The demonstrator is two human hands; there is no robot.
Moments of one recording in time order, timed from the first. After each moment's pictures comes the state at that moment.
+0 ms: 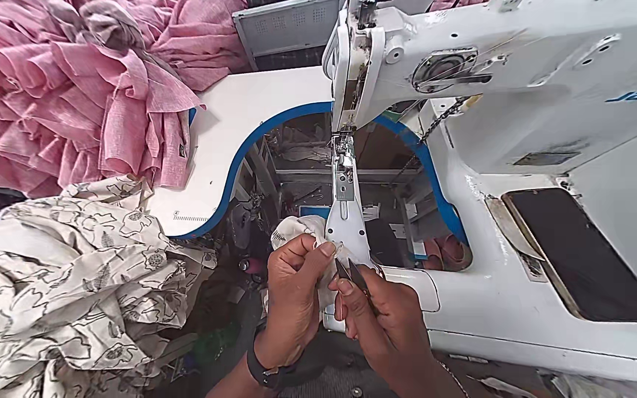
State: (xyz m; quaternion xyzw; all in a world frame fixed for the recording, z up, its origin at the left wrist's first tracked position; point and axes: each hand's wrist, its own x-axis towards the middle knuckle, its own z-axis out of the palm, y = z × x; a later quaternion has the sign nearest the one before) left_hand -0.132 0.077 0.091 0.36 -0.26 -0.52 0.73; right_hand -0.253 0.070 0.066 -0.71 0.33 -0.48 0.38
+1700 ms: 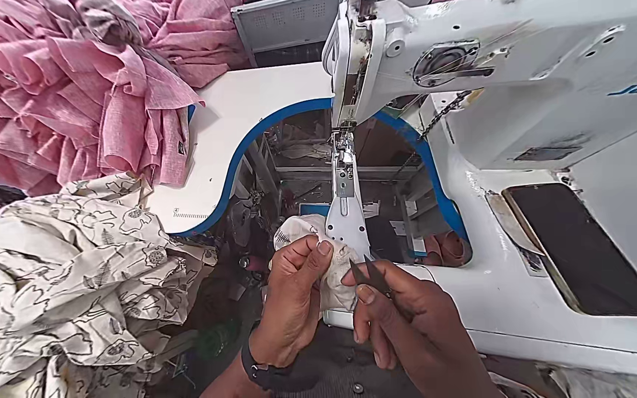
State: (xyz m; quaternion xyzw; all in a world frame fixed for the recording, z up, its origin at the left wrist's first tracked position) left_hand -0.126 0.086 0.089 0.32 -0.23 -0.60 0.70; right_hand -0.278 0.072 0.097 -0.64 0.29 -0.42 0.57
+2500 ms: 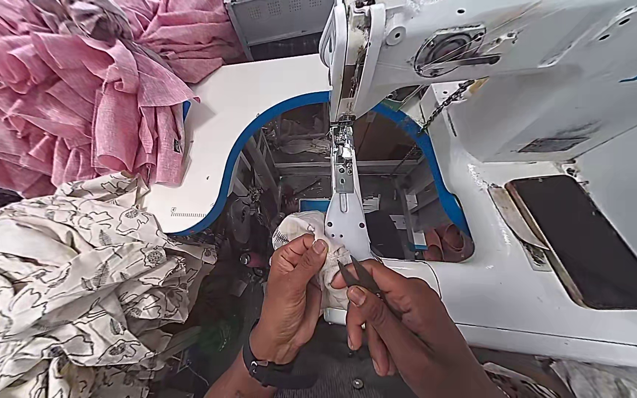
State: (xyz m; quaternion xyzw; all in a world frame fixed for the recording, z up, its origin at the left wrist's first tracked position) left_hand -0.125 0.084 0.082 0.26 -0.21 -0.62 0.71; right_hand -0.275 0.071 0.099 -0.65 0.30 -0.38 0.58
